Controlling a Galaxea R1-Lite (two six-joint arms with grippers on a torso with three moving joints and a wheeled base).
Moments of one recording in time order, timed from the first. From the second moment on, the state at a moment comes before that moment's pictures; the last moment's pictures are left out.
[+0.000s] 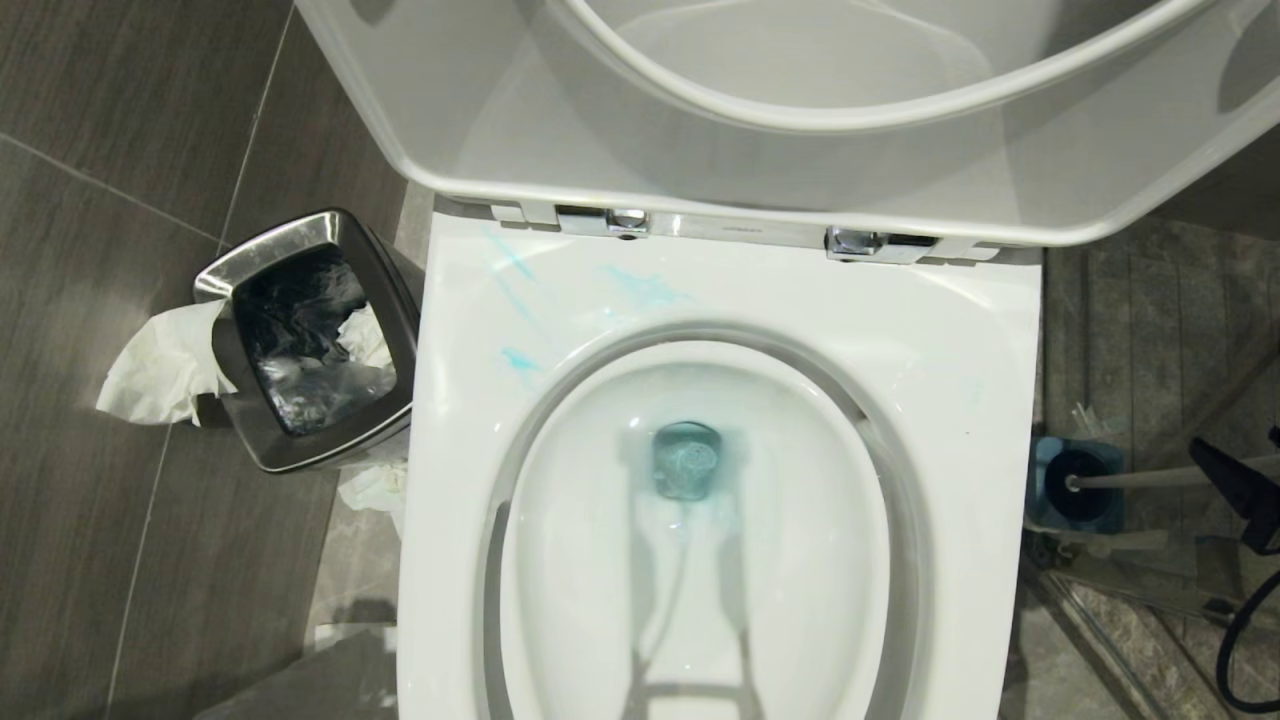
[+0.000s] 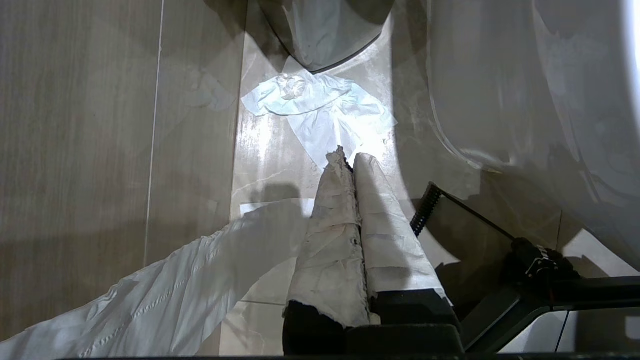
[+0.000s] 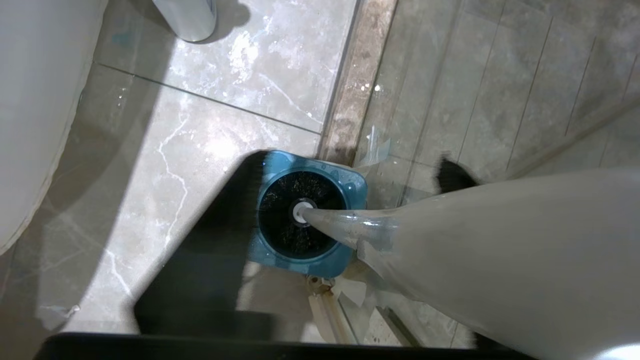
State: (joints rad) left arm 0.00 0.00 0.00 0.01 -0.02 0.01; right arm -0.53 1.57 -0.19 -1.36 0.44 -0.19
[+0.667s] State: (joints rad) left arm 0.00 0.00 0.00 0.01 -0.02 0.01; right arm -0.53 1.57 -0.18 -1.41 0.44 -0.19
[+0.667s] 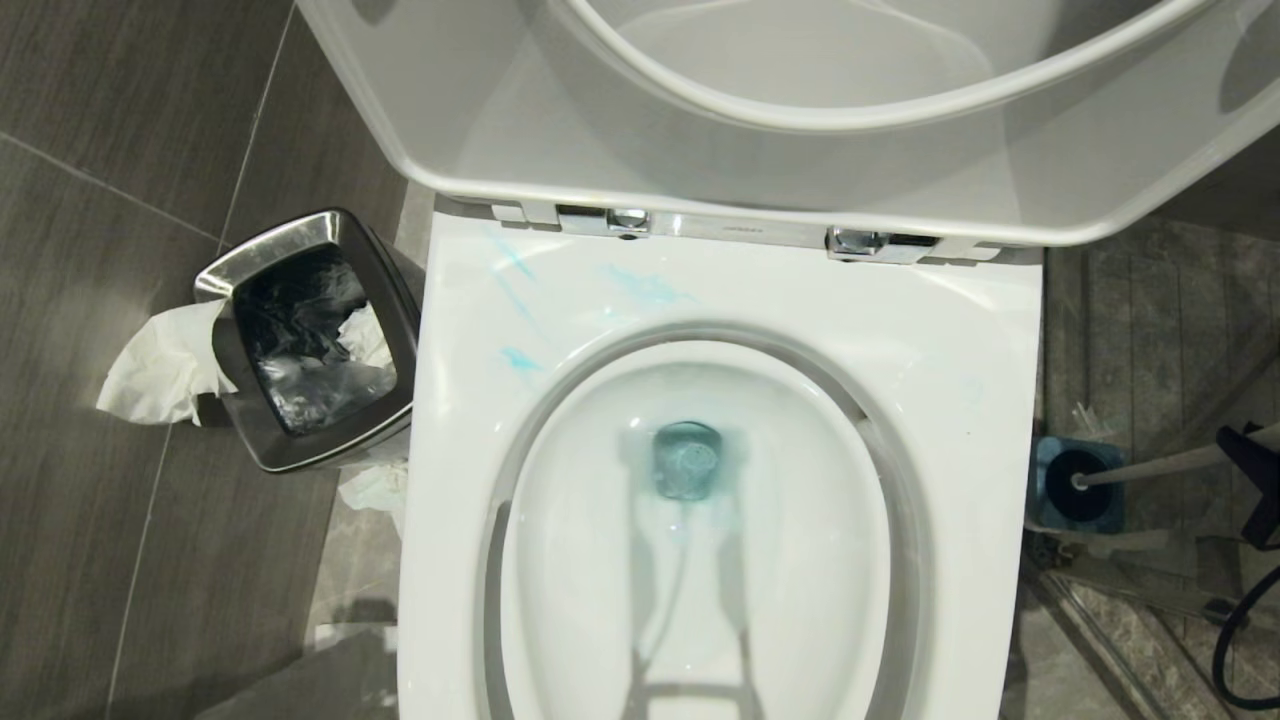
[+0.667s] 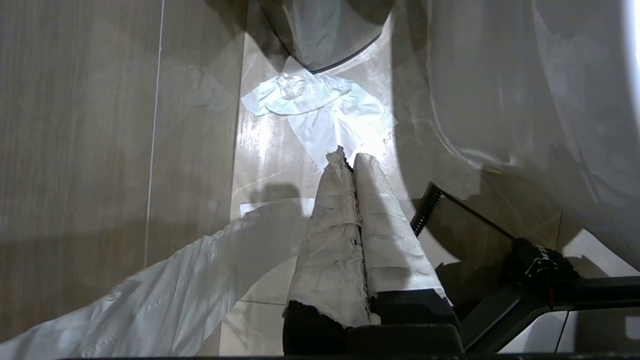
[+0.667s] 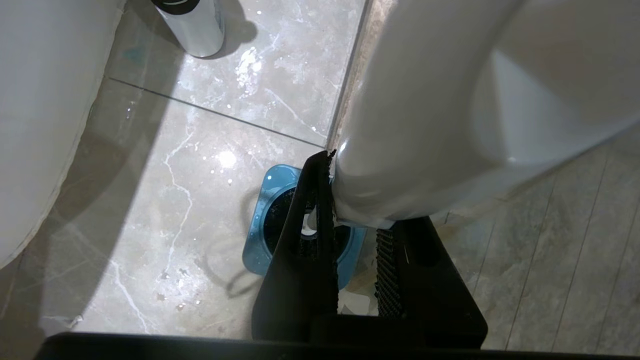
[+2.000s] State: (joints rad) left arm 0.00 0.00 0.00 0.01 -0.02 0.01; right arm -0.53 1.14 -0.29 -0.95 0.38 -0.12
